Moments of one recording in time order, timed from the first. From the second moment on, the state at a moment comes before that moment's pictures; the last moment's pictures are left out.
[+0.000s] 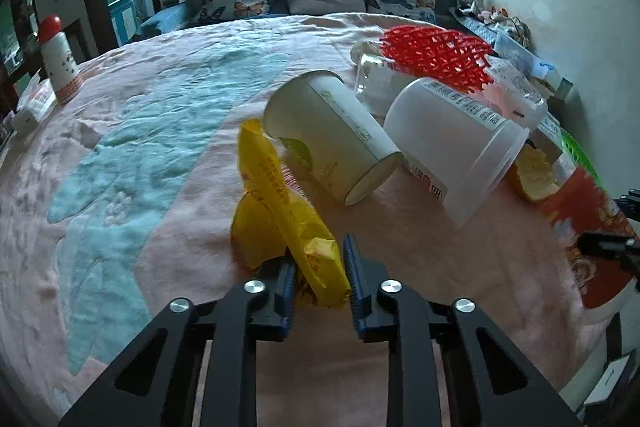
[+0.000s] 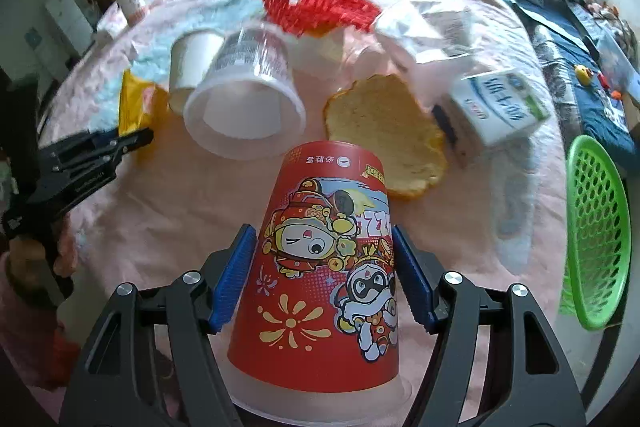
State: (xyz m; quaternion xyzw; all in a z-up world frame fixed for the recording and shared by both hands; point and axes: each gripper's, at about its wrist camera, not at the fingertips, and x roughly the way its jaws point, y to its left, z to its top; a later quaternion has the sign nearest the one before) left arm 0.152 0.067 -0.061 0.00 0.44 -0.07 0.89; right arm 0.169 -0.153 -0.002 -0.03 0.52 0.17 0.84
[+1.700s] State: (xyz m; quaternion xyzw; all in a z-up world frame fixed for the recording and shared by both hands) left arm 0.198 -0.190 0.048 0.01 0.41 -0.34 0.85; right arm 0.239 -0.489 -0.103 0.15 0.53 -0.11 0.83
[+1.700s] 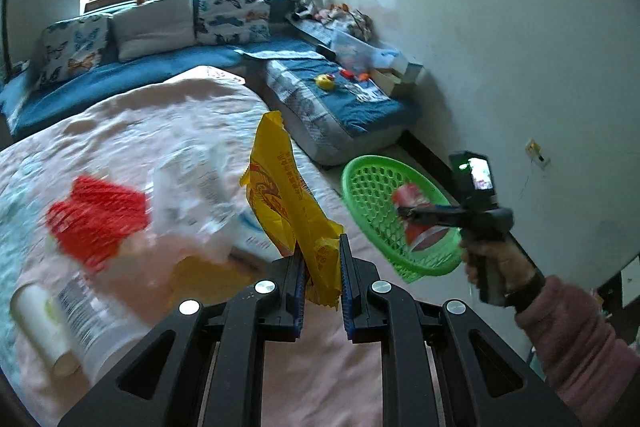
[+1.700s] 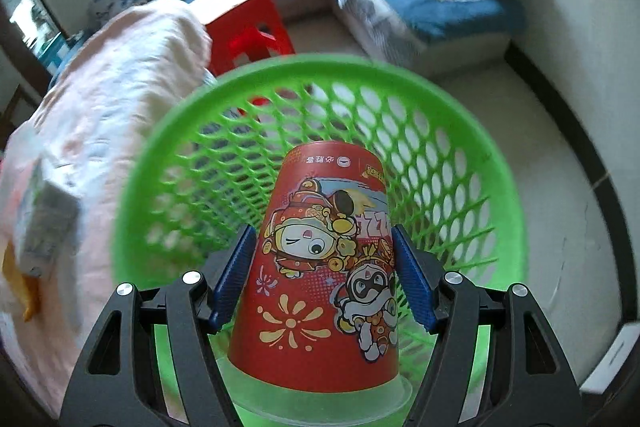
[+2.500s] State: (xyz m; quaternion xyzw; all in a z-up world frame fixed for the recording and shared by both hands) left arm 0.242 -0.330 0.020 0.05 0.44 -0.42 0.79; right arm 0.212 -0.519 -0.076 0.15 0.52 -0.11 0.83
